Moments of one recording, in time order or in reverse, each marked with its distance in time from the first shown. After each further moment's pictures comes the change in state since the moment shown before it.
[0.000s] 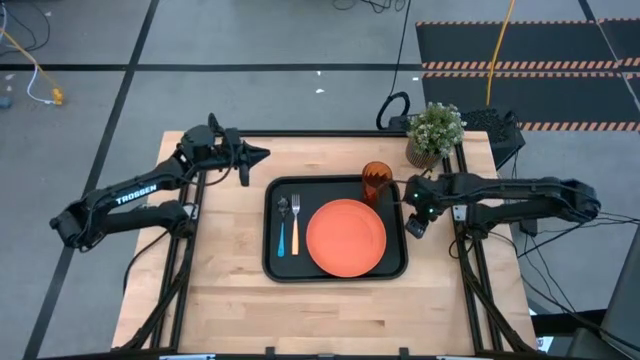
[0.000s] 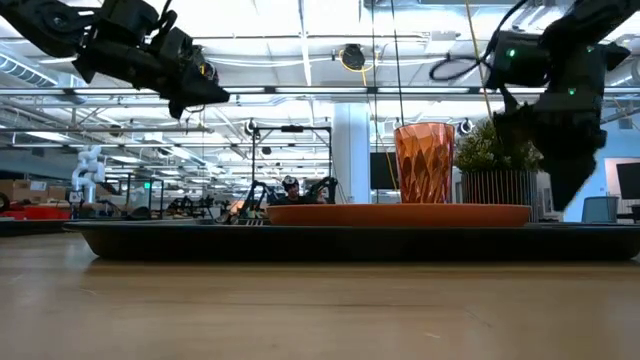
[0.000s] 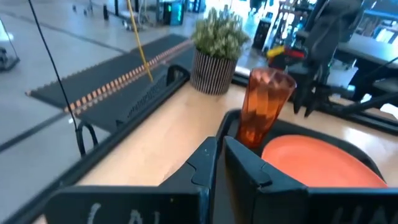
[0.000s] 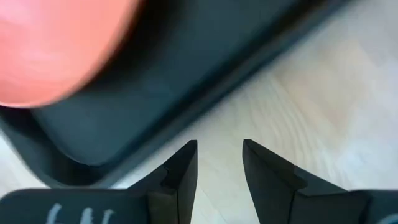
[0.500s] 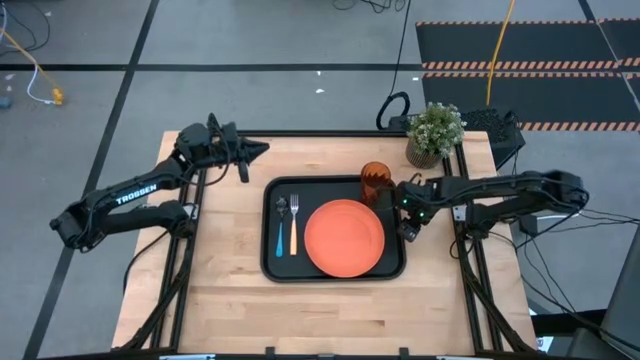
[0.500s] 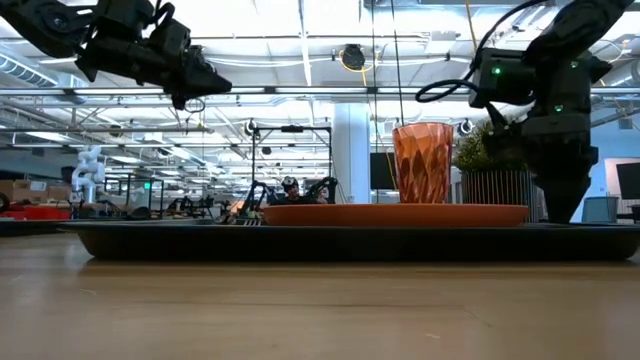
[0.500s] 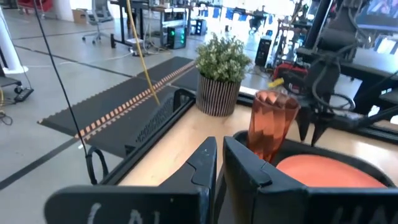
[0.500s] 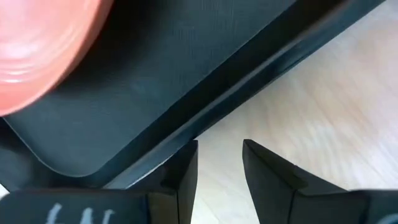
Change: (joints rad) left arm 0.016 0.000 0.000 0.099 -0.001 0.030; right arm 0.054 0.182 0.001 0.101 0.003 0.054
